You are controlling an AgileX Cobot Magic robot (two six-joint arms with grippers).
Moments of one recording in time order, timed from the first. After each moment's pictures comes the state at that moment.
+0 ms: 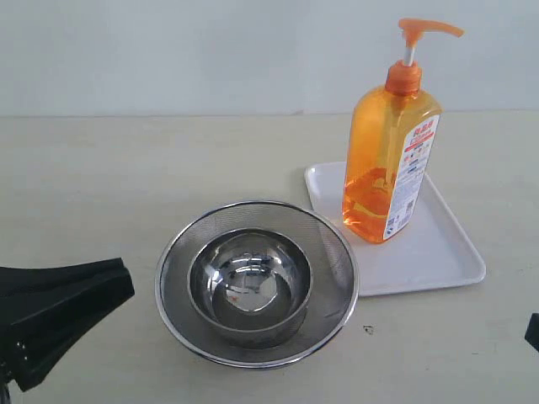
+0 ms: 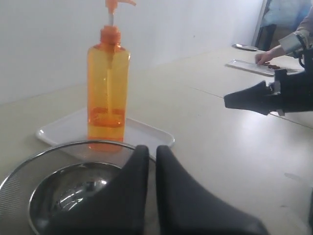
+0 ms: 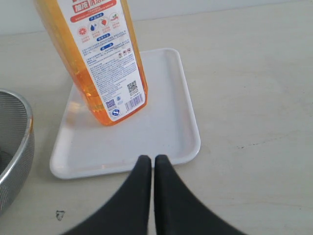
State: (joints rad) left arm -0.72 0.79 -0.08 0.35 -0.57 -0.41; right arm 0.85 0.60 -0.03 -1.61 0.61 2.10
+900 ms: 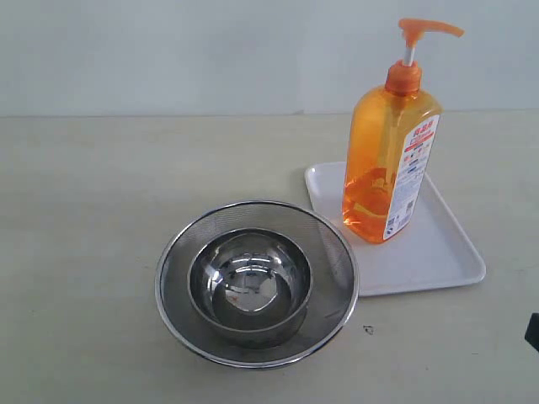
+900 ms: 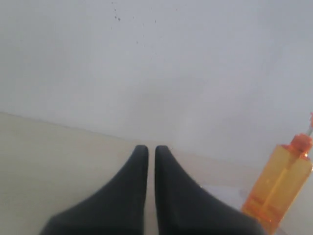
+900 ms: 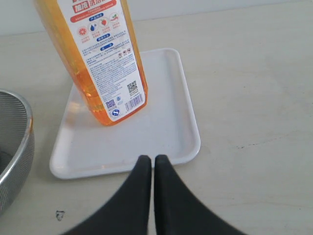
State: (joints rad) left arm -0.22 0.04 -0.06 0.19 0.05 -0.55; right arm 0.85 0.60 -0.03 -1.61 0.61 2.10
